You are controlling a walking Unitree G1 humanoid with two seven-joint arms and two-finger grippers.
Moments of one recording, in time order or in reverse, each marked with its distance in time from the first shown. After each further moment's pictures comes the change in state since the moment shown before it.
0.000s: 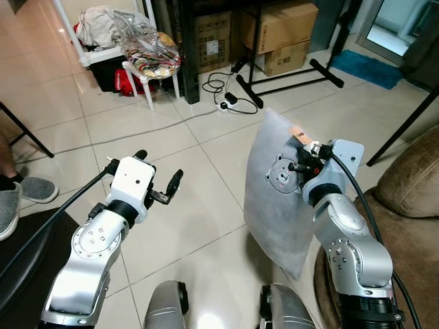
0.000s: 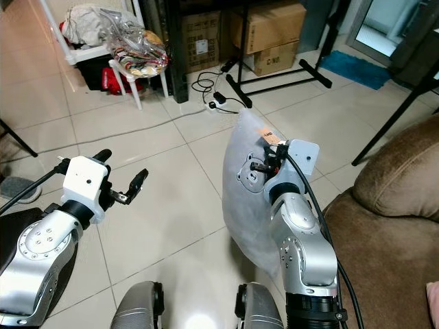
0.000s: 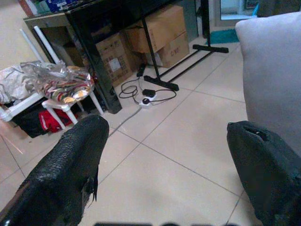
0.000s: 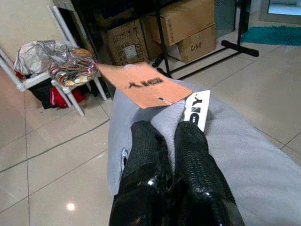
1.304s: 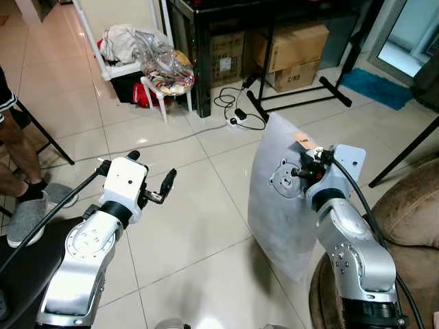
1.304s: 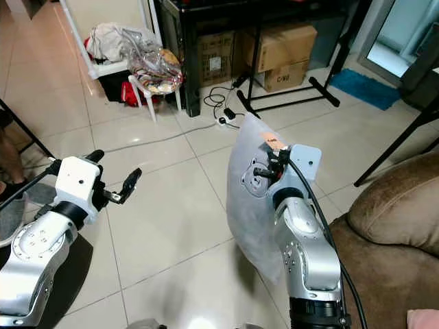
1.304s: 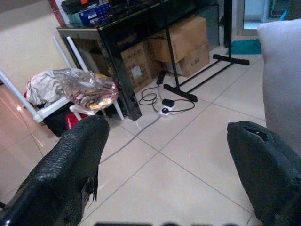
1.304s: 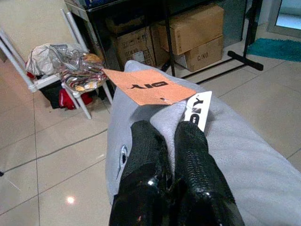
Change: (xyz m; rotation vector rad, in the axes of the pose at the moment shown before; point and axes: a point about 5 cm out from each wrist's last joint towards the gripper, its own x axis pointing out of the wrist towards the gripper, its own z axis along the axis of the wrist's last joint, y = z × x) left arm -0.003 0.008 -0.004 -0.011 0.003 0.032; right arm -0.003 -0.008 -0.006 -0.036 0.020 -0.024
